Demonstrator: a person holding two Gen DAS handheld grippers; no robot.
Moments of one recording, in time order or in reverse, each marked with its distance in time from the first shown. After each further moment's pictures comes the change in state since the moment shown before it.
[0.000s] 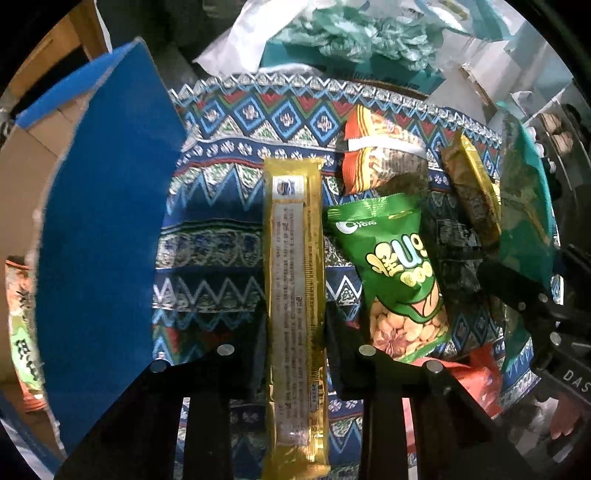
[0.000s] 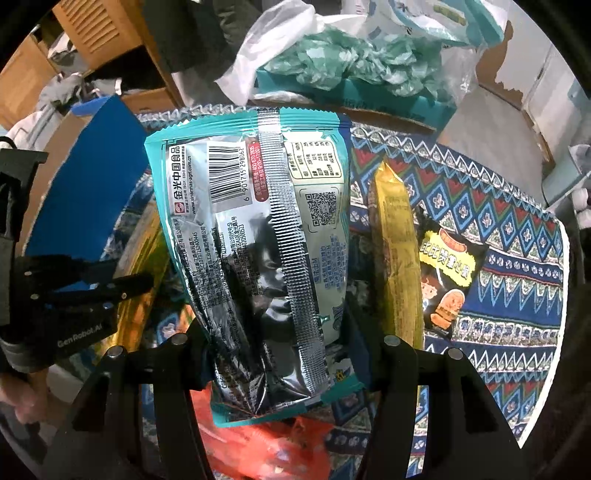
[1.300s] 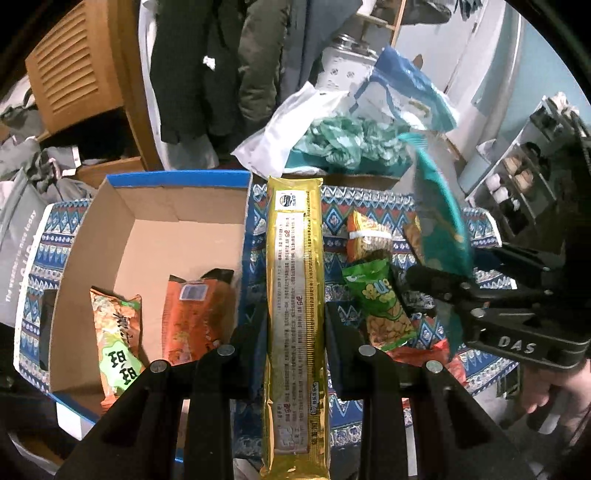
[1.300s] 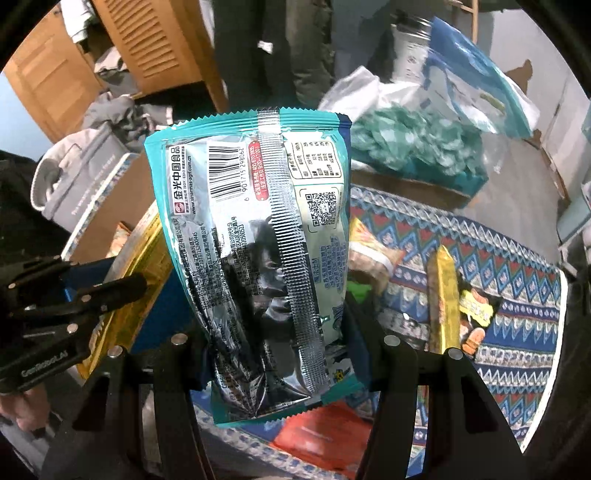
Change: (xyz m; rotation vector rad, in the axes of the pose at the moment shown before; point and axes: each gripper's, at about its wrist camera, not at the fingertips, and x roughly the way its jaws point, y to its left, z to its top) left arm -0.143 0.064 -0.027 0.016 -0.284 -0.063; right arm -0.068 0.090 0.031 -0.084 -0.157 0.071
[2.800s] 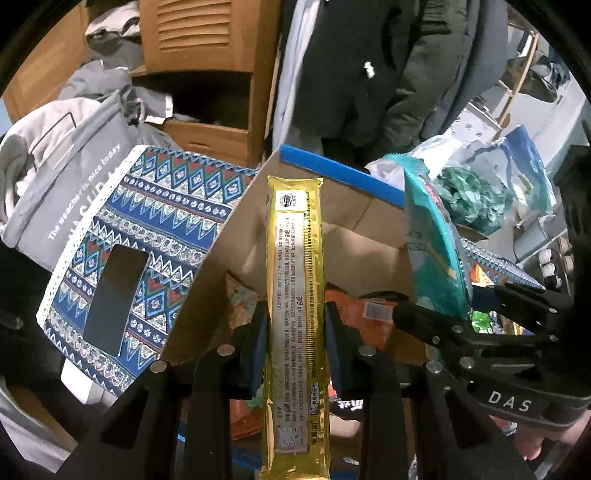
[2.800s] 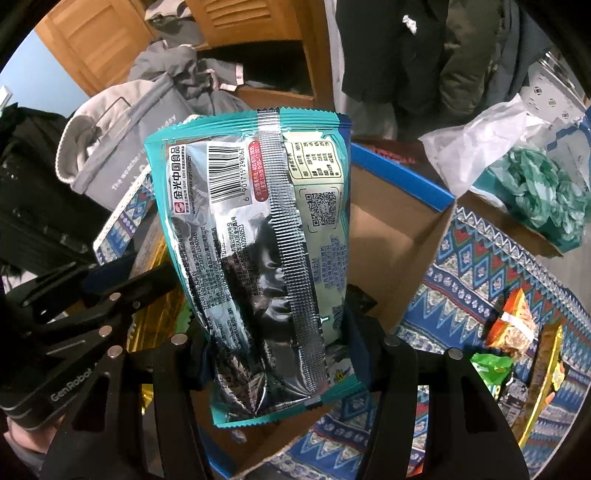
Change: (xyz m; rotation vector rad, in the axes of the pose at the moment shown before) left arm 0.003 0.180 -0.012 -0.292 -0.028 0.145; right arm 0.099 0.171 0.071 -0.138 0.142 0.136
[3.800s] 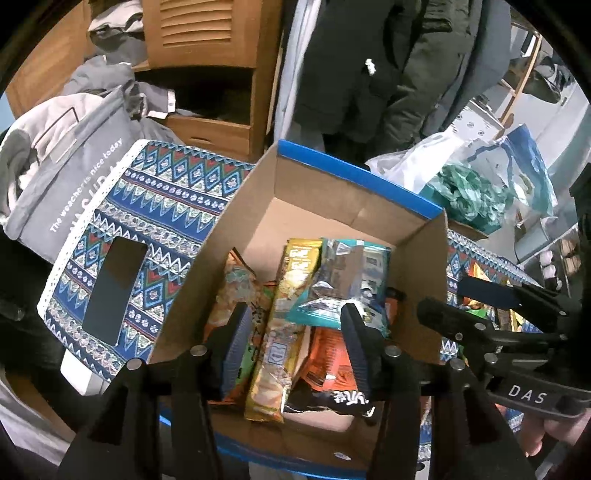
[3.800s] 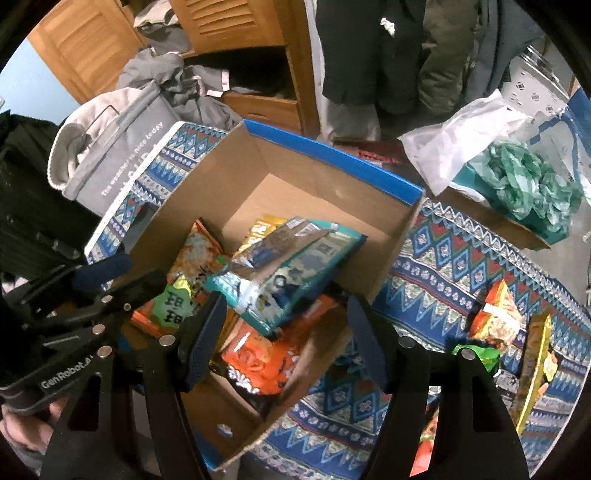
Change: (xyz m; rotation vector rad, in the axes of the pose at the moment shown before) left arm -0.005 -0.012 -0.004 -0.006 0.019 0.001; right arm -0.014 -0.014 -0.009 0.026 -0.026 -0.041
